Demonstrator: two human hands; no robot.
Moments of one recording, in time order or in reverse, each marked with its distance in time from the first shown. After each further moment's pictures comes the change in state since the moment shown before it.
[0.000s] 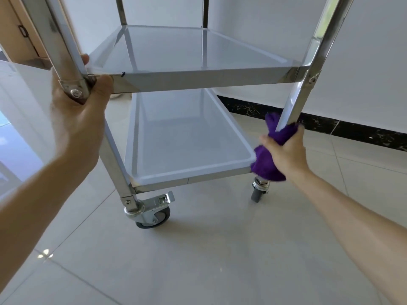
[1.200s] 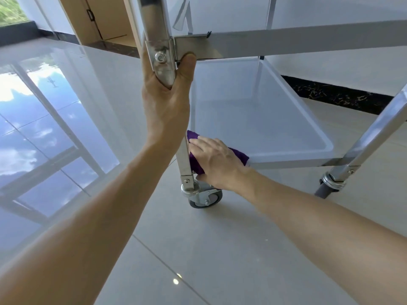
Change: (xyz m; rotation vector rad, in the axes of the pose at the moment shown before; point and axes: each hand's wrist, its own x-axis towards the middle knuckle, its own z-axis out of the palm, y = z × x) left_hand -0.012 -0.015 0.007 0.020 0.074 -0.034; right_hand -0.110 -0.061 0.226 -0.796 -0.817 -0.911
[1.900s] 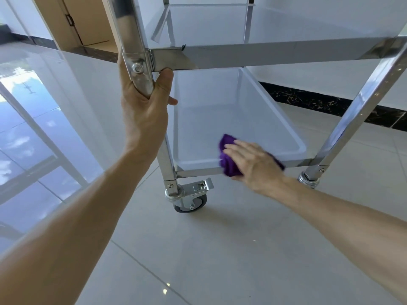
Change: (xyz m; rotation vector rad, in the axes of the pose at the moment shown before) left_hand 0.000 -0.004 -0.004 -0.090 -0.056 0.136; right_hand -0.085 0.080 -0.010 -0.101 0.070 0.162
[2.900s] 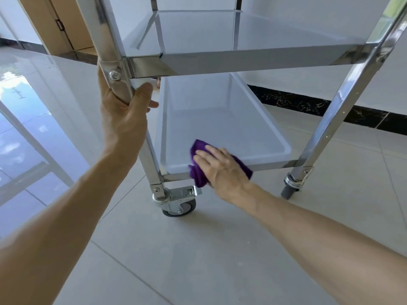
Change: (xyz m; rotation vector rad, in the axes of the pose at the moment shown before) left_hand 0.002 -0.007 -0.005 0.097 -0.023 -0.010; right_hand 0.018 -0.037 0.008 -0.077 -0.011 -0.021
